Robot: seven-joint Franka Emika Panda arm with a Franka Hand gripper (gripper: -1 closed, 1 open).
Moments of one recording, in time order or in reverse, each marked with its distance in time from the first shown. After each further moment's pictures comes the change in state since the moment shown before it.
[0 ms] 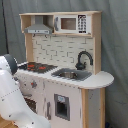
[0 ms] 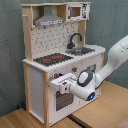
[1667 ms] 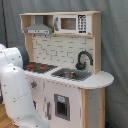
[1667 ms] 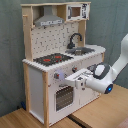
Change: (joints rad) arm 0.097 0.336 0.001 -0.328 -0.009 -0.071 -0.123
